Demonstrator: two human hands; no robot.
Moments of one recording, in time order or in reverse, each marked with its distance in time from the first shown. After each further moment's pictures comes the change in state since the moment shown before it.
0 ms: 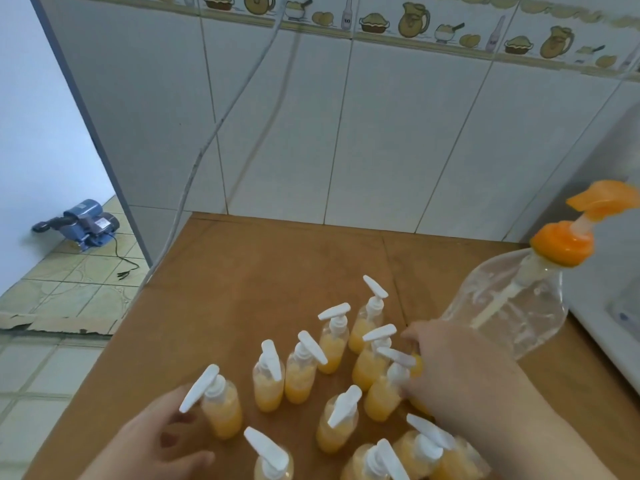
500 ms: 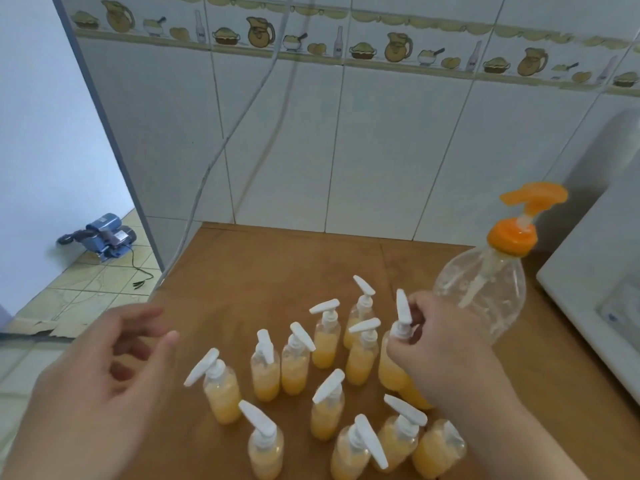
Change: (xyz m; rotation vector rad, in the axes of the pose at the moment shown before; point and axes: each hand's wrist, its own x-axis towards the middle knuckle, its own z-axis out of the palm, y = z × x) left_hand -0.038 0.079 -0.026 -0.203 0.662 0.254; right_hand -0.018 0.018 0.003 0.507 0.421 -0.107
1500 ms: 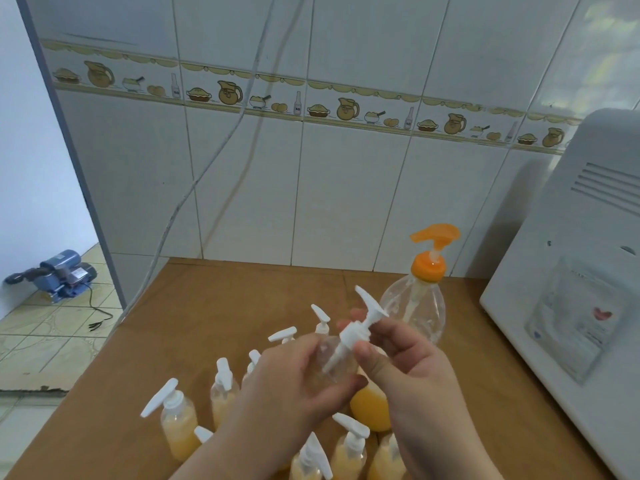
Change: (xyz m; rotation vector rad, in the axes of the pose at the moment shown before) left_hand -0.033 0.103 0.107 -0.120 -0.574 0.281; right_hand -0.039 -0.015 -0.035 1.219 -0.071 0.159
